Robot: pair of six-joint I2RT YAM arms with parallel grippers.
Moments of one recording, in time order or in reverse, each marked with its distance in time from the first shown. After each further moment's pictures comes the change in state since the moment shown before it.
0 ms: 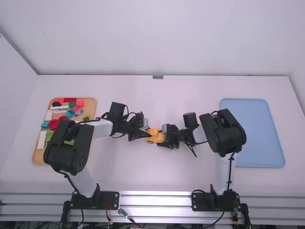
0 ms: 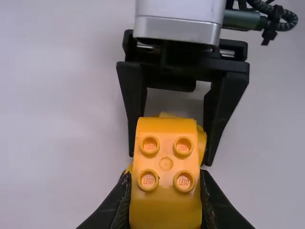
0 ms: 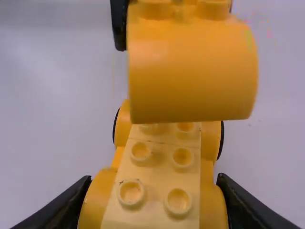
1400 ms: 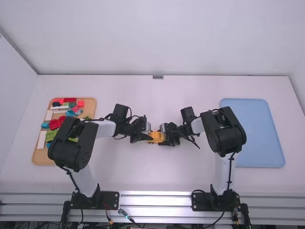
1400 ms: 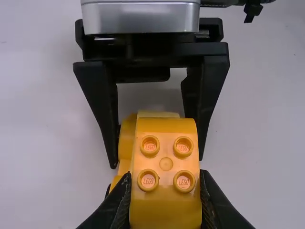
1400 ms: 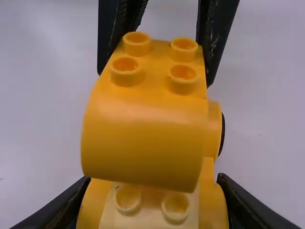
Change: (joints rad) left arm -0.038 0.046 0.000 0.022 0.000 0.064; right arm 0.000 0.000 0.187 -0.470 0.012 -0.357
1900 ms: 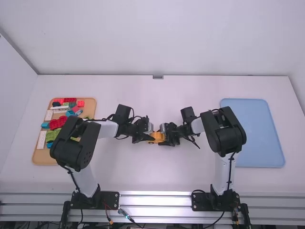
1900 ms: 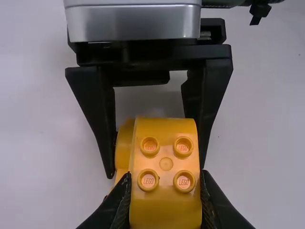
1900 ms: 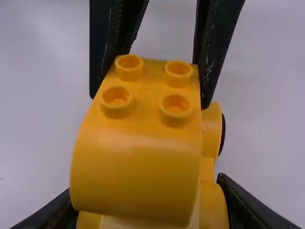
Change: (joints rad) left arm -0.031 0.013 0.000 0.040 -0.023 -0.032; right arm 0.000 0.000 0.000 0.000 0.001 0.003
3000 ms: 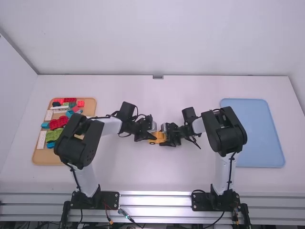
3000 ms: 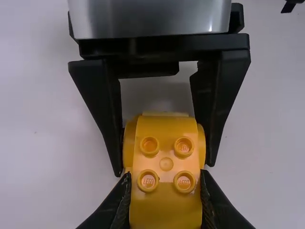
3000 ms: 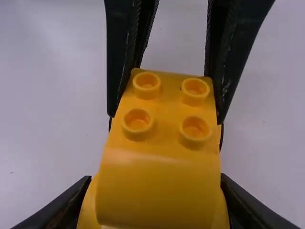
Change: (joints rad) left arm -0.035 0.042 0.083 -0.103 -0.057 0.013; right arm -0.011 0.000 -0.005 -0.017 -0.003 0.015
